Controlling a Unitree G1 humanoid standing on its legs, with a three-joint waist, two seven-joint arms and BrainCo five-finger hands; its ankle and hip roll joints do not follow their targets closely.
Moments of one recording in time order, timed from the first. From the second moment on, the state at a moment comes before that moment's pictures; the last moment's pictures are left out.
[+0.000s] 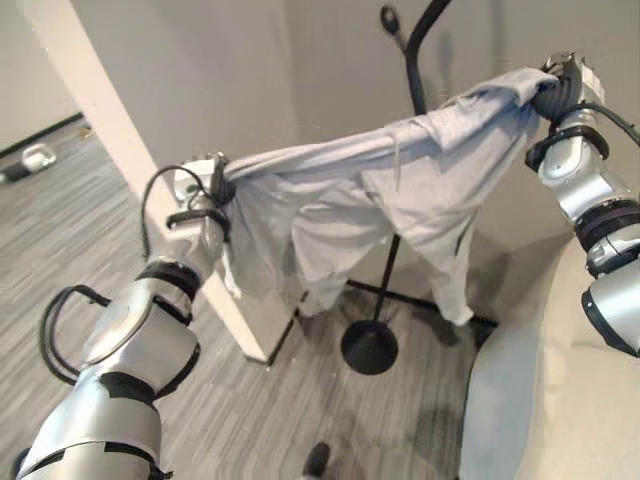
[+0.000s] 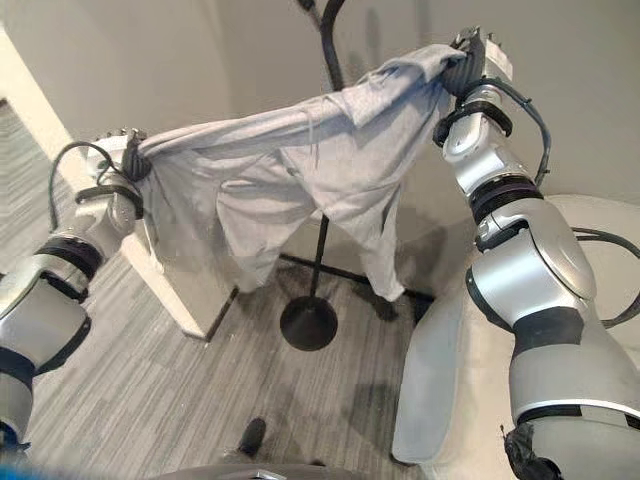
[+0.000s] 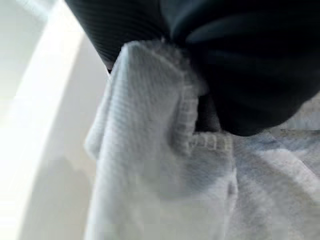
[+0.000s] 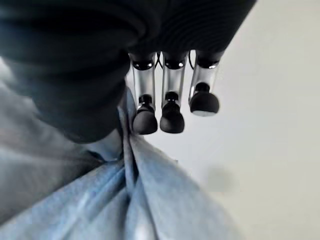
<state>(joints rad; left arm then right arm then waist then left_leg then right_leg) -1.07 0.62 -0.78 1.22 0.24 -0.06 0.55 -1.35 -0.61 0.75 1.27 0.10 -0.09 -0.51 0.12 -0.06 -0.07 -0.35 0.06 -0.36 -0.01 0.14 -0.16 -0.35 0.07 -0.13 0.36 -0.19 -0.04</state>
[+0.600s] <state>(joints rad) -0.83 0.71 -0.62 0.66 0.20 -0.06 0.59 -1.07 -0.68 0.51 0.97 0.16 -0.07 -0.56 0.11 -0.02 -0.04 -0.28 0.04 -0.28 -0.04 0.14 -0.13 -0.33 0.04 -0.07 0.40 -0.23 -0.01</state>
